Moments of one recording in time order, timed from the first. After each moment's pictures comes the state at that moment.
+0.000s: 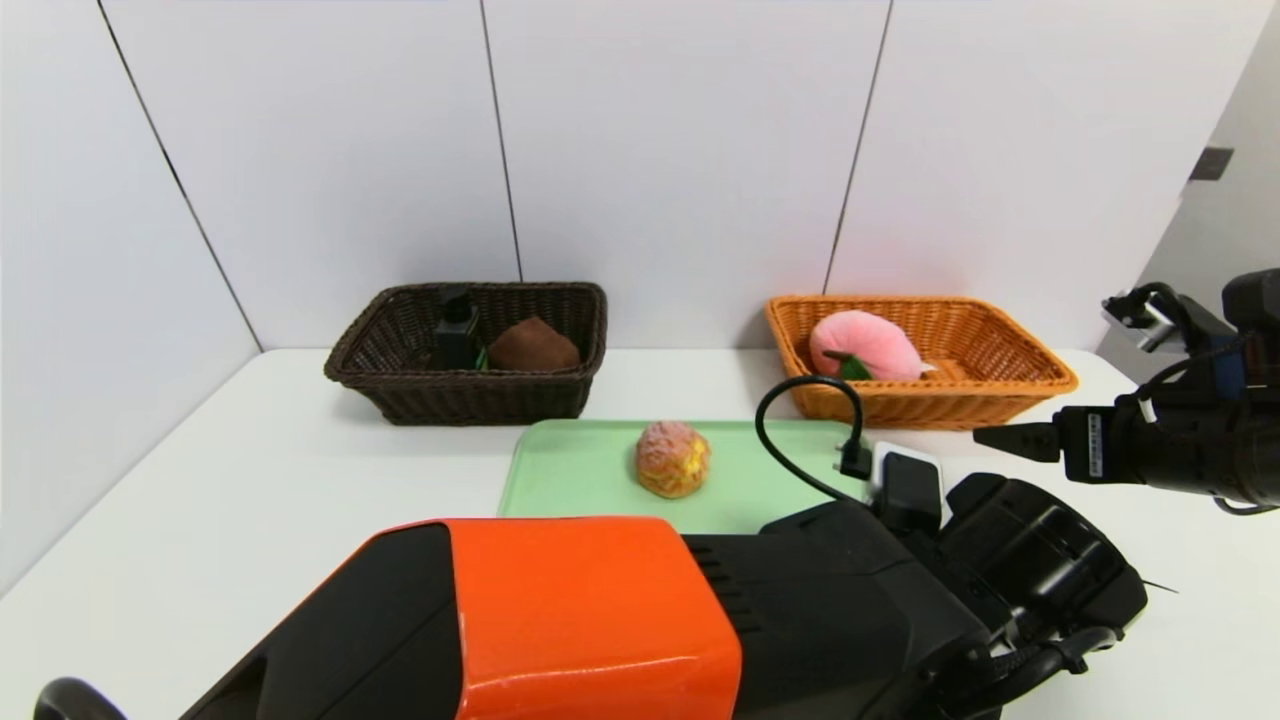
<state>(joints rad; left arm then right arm) -1.19 2.39 -1.98 0.44 0.57 -0.57 0.00 1.49 -0.80 -0.08 0.15 0.01</state>
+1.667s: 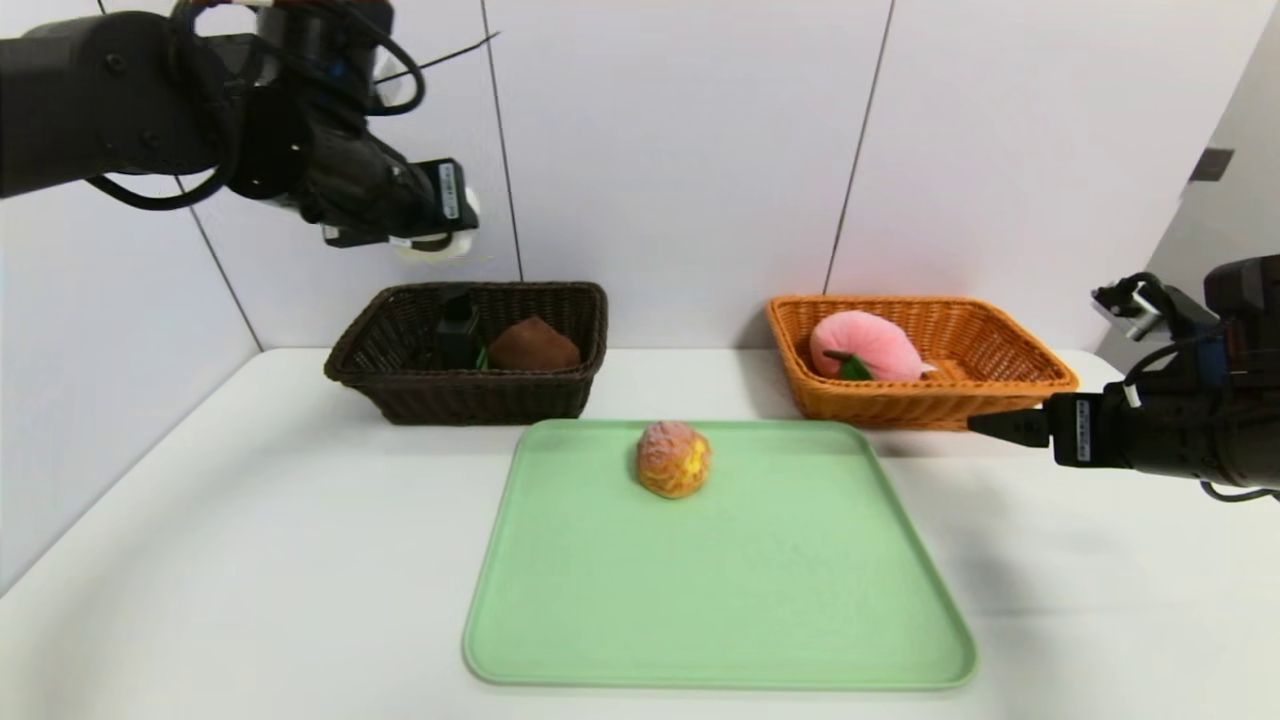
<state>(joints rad) -0.33 1.92 -1.97 0.49 0.24 -0.29 0.00 1.54 -0.84 -0.08 0.15 0.02</state>
